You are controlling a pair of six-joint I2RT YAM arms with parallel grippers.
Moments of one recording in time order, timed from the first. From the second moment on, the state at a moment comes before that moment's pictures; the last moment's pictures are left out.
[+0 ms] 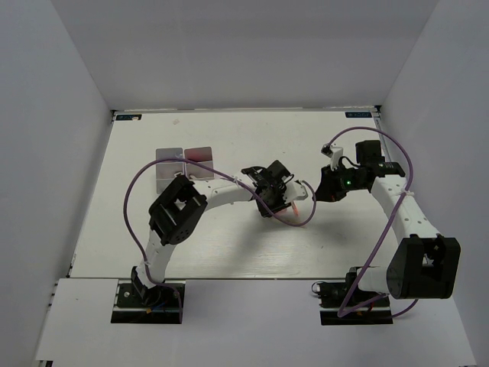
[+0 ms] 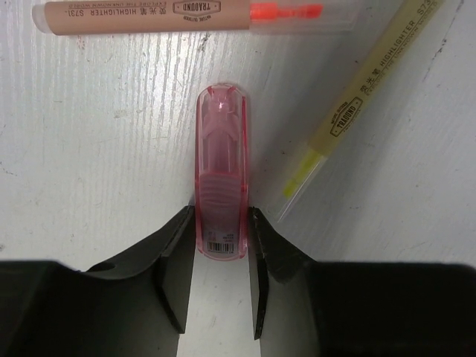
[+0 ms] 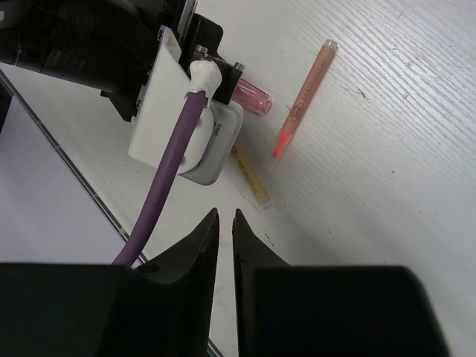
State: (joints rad) left arm -0.92 2.10 1.52 -0.55 0.14 0.41; right arm 0.05 1.30 1.01 -0.82 -0.76 -0.37
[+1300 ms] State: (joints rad) left arm -0.19 1.29 0.96 -0.61 0.14 0.60; right arm 0.05 1.31 1.03 -0.86 -0.83 -0.39
